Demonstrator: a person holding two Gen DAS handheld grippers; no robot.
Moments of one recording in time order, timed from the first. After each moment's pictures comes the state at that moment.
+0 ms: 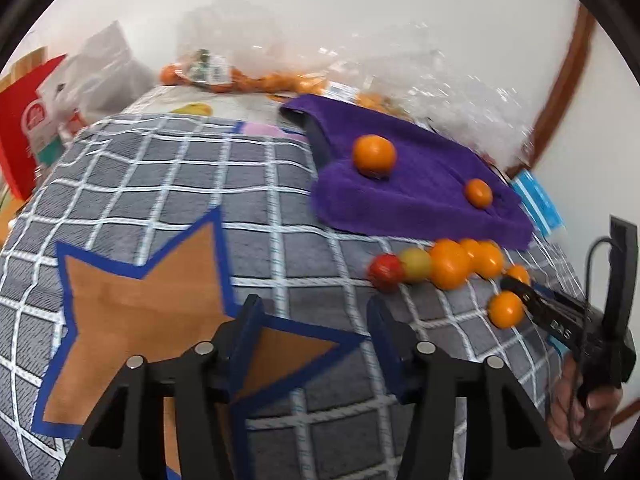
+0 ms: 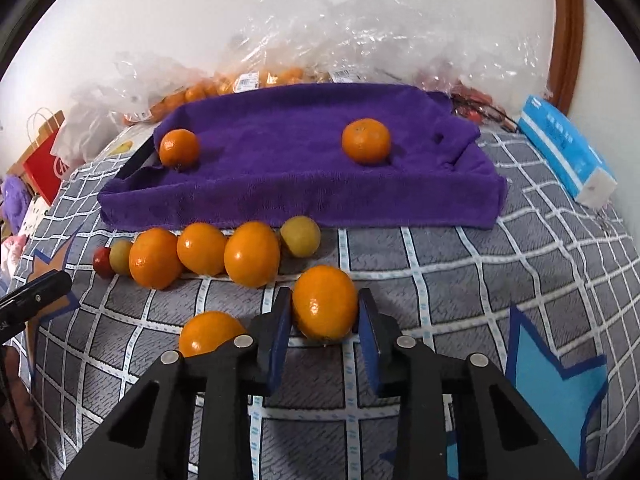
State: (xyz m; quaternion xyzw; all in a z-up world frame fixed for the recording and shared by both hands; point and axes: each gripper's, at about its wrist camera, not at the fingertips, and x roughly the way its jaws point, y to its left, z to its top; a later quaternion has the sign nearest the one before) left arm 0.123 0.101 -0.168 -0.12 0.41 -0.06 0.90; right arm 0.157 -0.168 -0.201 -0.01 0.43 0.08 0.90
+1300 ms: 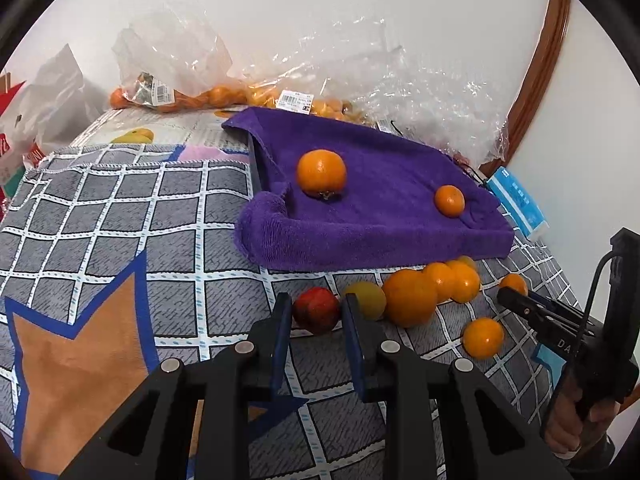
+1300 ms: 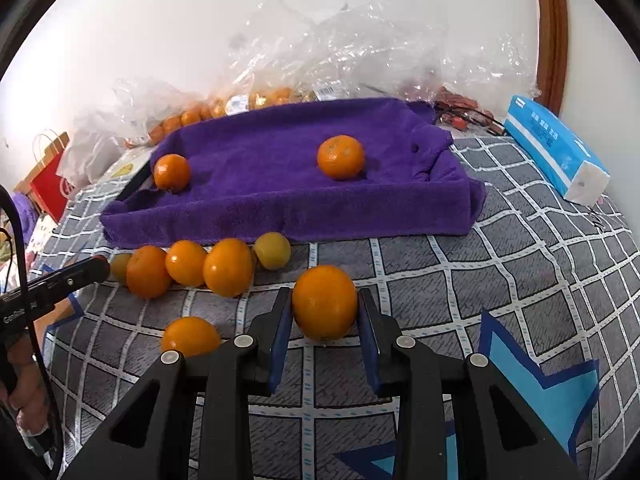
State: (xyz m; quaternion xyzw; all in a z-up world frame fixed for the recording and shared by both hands) left arm 0.150 0.074 -0.164 -0.10 0.39 -0.10 0.91; right arm 0.153 -0.198 -0.195 0.03 0.40 0.09 0.91
